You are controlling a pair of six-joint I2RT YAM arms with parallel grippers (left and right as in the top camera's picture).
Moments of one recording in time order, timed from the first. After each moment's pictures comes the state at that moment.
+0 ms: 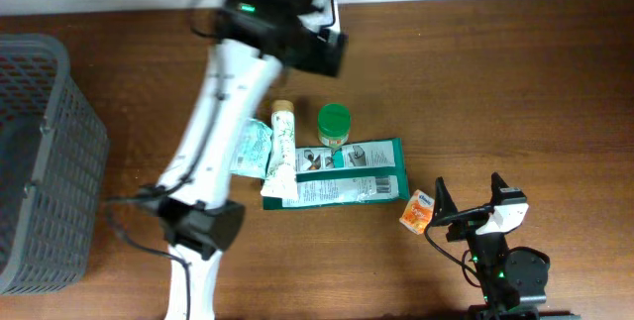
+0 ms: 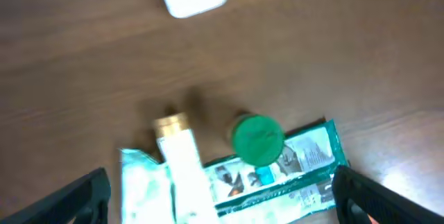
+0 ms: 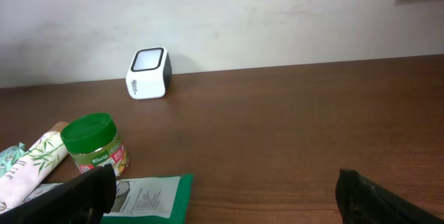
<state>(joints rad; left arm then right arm) -0.44 2.21 2.67 -1.52 0.02 -0.17 0.00 0.02 0.01 -0.07 -0.10 0.13</state>
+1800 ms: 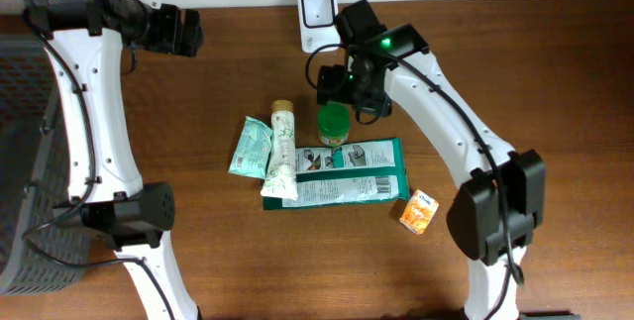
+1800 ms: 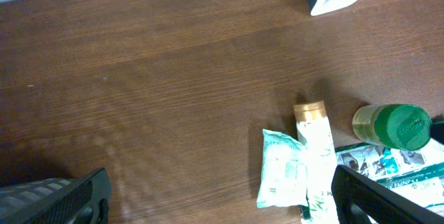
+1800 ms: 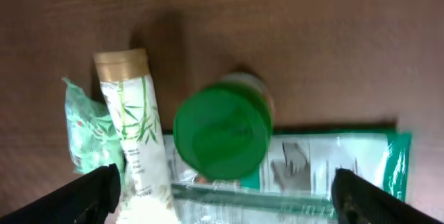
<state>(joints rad) 0.04 2.18 2.72 -1.60 0.16 0.22 0.43 2.09 1.95 -1.11 -0.13 0.54</state>
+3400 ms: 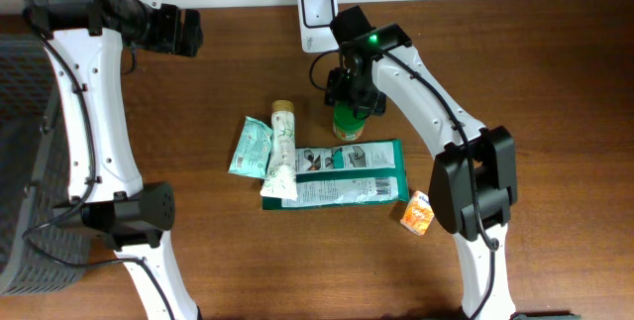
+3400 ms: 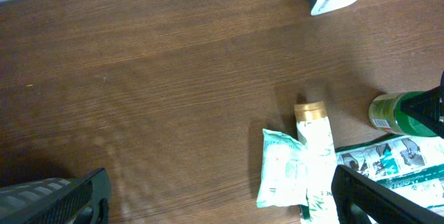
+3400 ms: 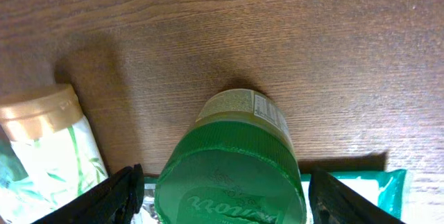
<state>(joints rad) 0.04 2.18 2.72 -1.60 0.16 0.22 0.40 2.26 2.04 -1.15 -0.06 0.57</state>
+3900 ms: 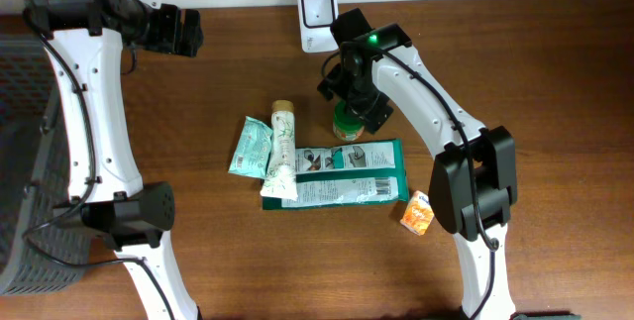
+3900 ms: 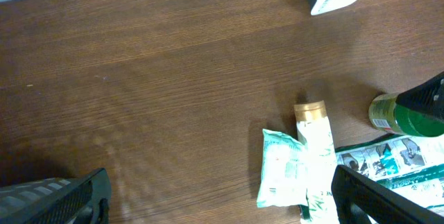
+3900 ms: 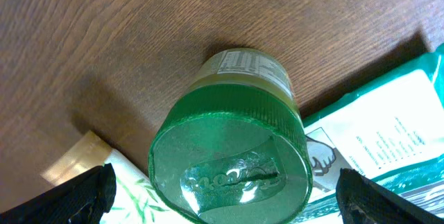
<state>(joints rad) 0.04 2.18 2.72 -1.60 0.16 0.22 0.40 2.26 2.04 -1.20 -0.11 1.15</state>
